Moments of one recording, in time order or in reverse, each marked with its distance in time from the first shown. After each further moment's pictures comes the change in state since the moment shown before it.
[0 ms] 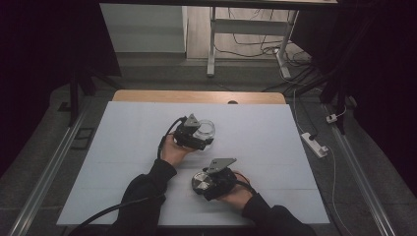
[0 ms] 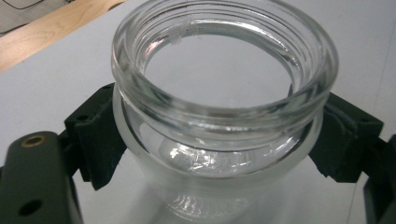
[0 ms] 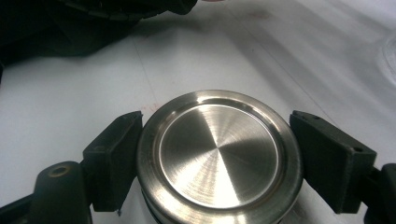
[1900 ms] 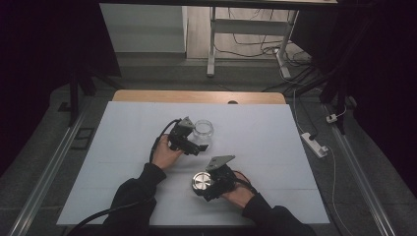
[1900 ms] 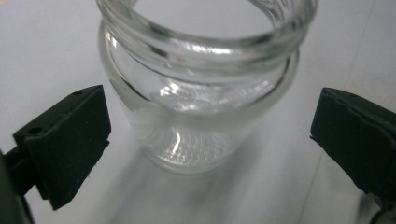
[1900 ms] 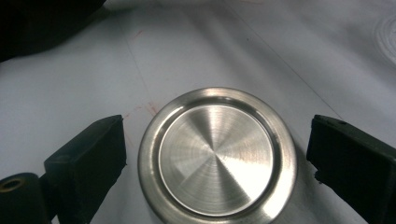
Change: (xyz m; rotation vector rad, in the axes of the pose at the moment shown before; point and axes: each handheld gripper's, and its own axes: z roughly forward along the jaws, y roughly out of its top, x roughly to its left) left arm 0.004 -0.012 -0.016 0.098 -0.079 -0.055; right arm -0.003 0.005 0.000 0.046 0.003 0.070
